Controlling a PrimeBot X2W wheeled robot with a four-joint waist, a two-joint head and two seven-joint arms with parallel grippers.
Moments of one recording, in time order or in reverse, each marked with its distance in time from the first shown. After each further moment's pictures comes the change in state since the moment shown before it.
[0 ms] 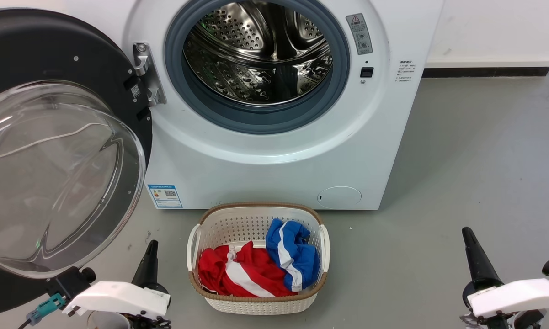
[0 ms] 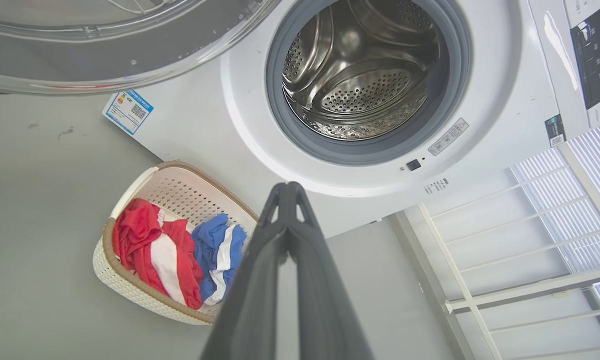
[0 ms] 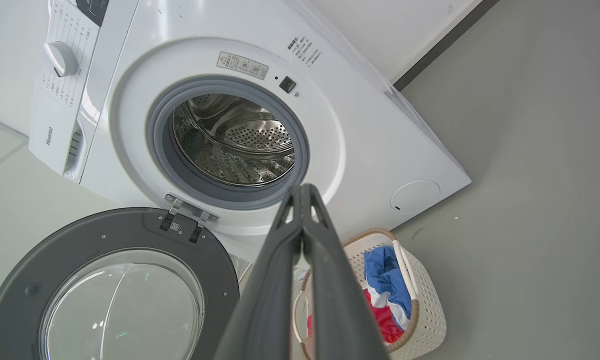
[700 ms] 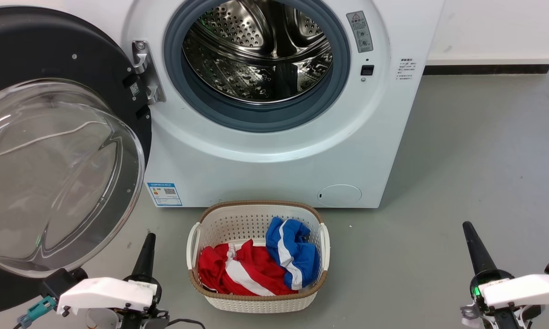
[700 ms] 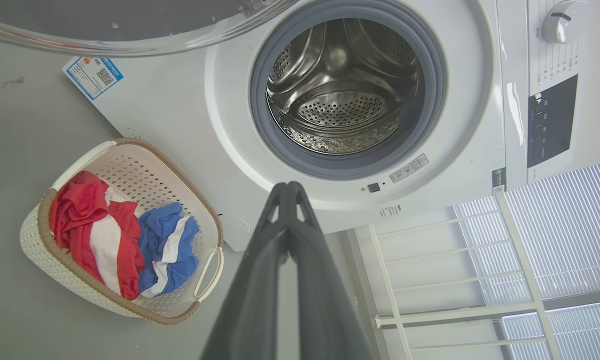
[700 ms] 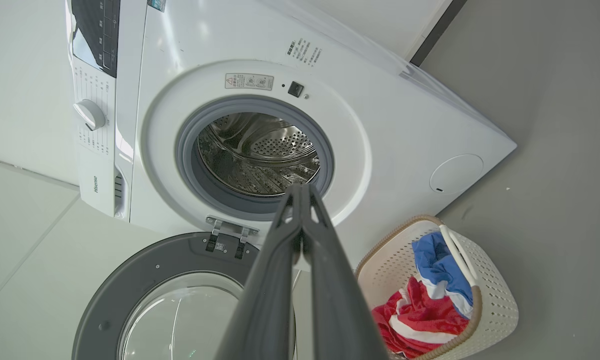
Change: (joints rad) left arm -0.017 -0.035 0.067 0.000 -0.193 -0.040 0.058; right arm -0.029 0.000 -0.008 0.030 0.239 0.000 0.028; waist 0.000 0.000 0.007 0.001
